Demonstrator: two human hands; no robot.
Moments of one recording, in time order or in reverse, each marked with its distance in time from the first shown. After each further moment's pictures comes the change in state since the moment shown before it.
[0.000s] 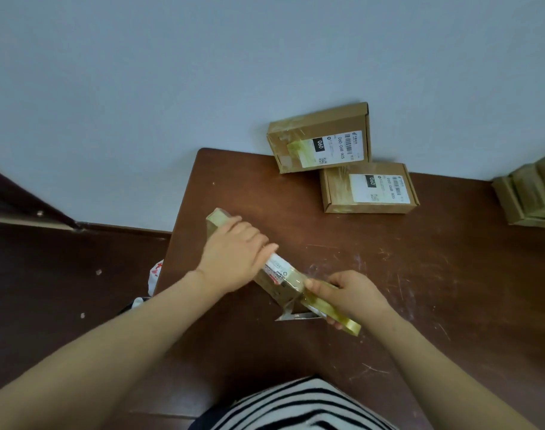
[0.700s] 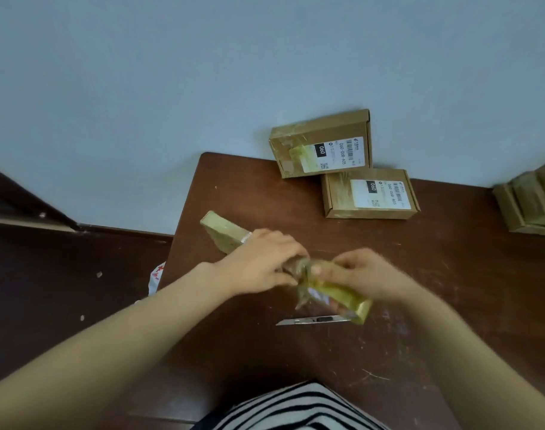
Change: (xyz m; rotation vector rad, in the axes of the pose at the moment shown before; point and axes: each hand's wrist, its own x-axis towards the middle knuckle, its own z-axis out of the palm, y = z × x) left_hand 0.028 0.022 -0.032 -0.433 -0.366 0.160; right_hand -0.023 -0.030 -0.050 0.332 -0.206 -0.140
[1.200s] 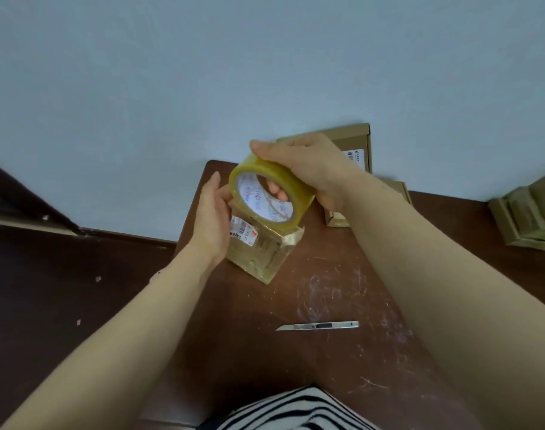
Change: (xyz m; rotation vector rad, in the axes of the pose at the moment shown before) left_hand -0.009 -0.032 -0.035 -1.616 0.775 -0.442; right_hand 0.022 -0.155 0.021 0.091 0.155 -0.386
